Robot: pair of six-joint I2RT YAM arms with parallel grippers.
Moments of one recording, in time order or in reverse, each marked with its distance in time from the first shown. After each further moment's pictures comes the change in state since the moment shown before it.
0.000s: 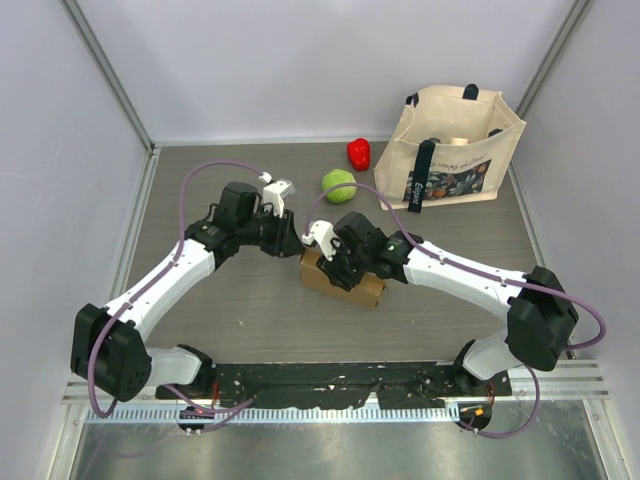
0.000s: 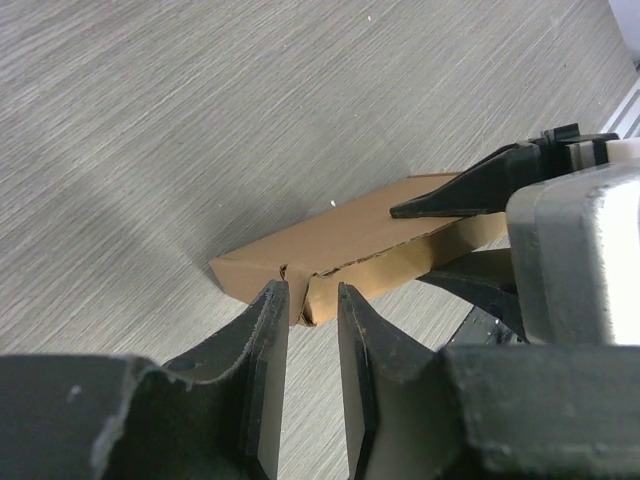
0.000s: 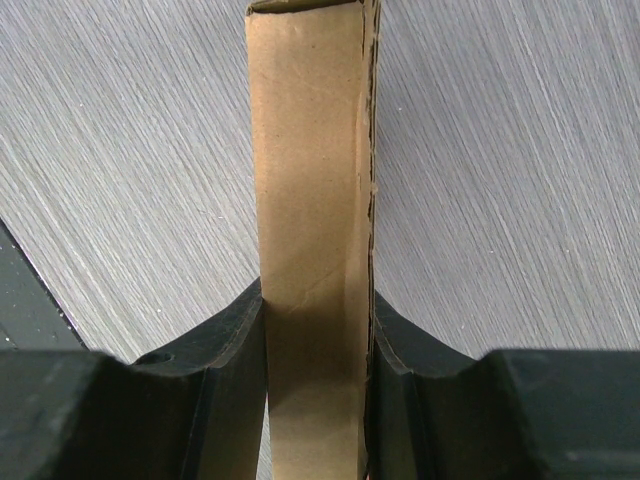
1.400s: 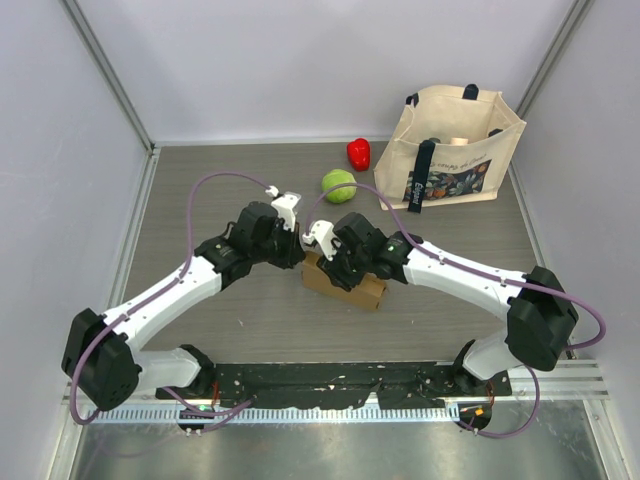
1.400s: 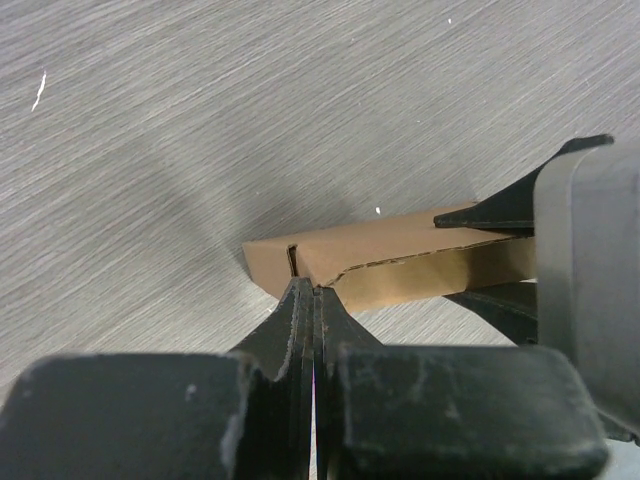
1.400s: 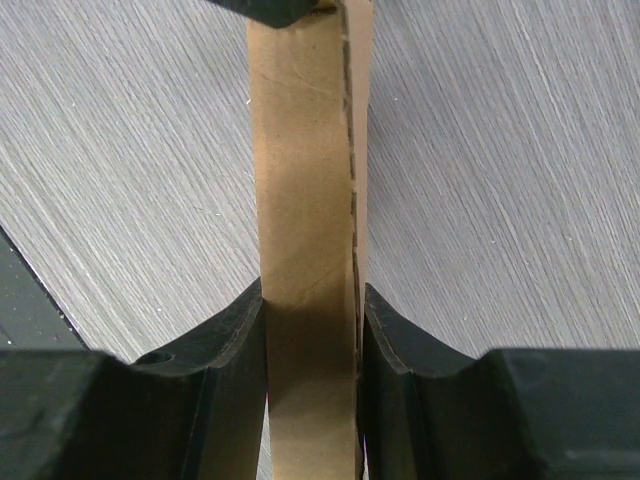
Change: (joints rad) left arm -0.186 -0.052 -0.079 0.047 -0.355 -0.106; right arm -0.004 0.002 0.000 -0.009 0.015 0.018
